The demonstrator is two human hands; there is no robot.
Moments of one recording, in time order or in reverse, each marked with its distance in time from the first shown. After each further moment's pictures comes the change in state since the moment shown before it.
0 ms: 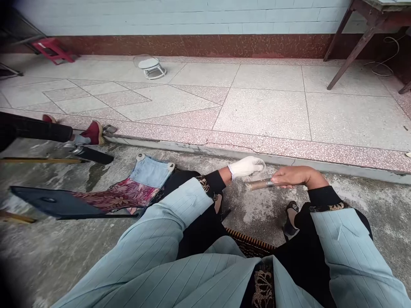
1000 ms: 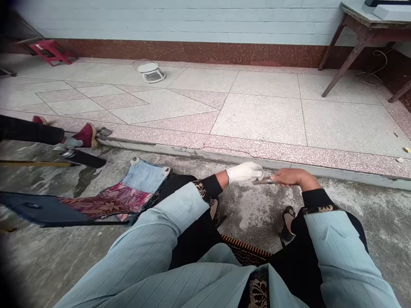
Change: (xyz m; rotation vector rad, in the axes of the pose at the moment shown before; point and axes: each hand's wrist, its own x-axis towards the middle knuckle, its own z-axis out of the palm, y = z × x) left_hand -0.003 0.012 0.000 -0.013 -0.074 0.024; right_hand 0.012 0.012 -0.011 -0.109 0.188 0.230
